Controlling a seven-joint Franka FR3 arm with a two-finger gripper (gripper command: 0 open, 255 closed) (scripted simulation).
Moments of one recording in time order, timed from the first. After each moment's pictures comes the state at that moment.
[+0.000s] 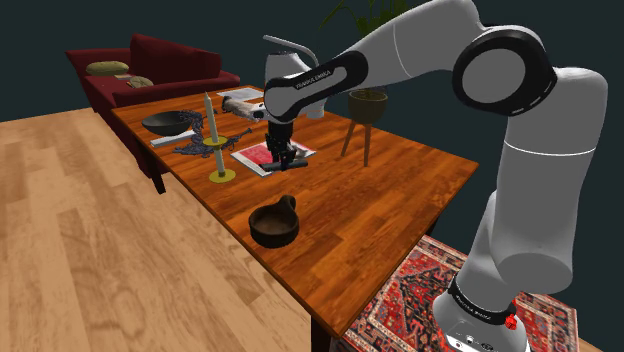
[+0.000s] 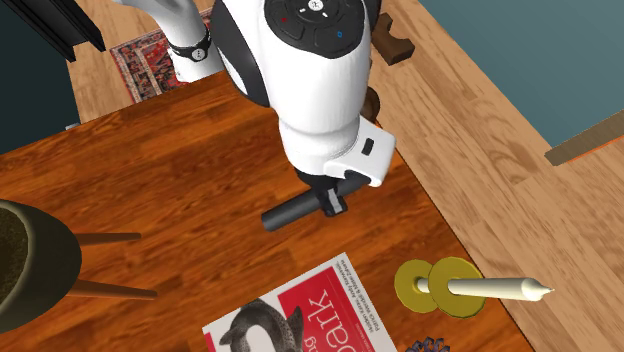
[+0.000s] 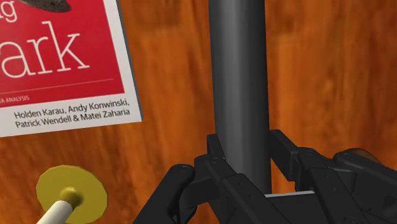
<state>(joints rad) 0.23 0.23 -0.15 -1.83 0.03 2.14 -1.35</state>
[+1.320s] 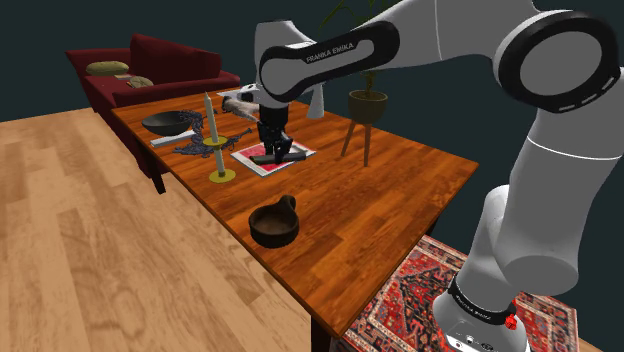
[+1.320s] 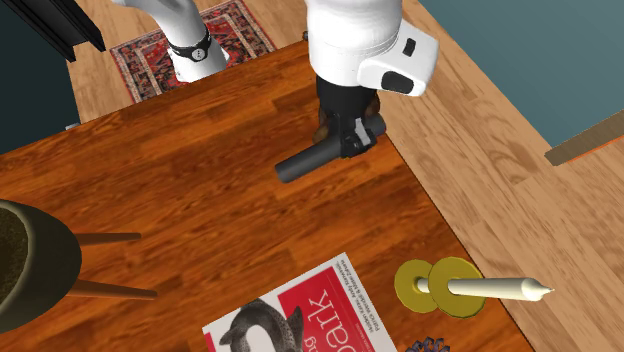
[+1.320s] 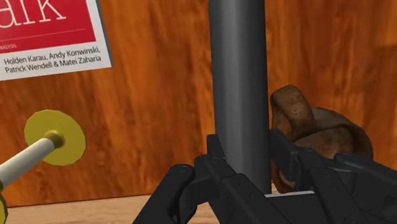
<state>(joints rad) 0.30 0.08 -0.10 -1.85 -0.01 2.01 -1.22</state>
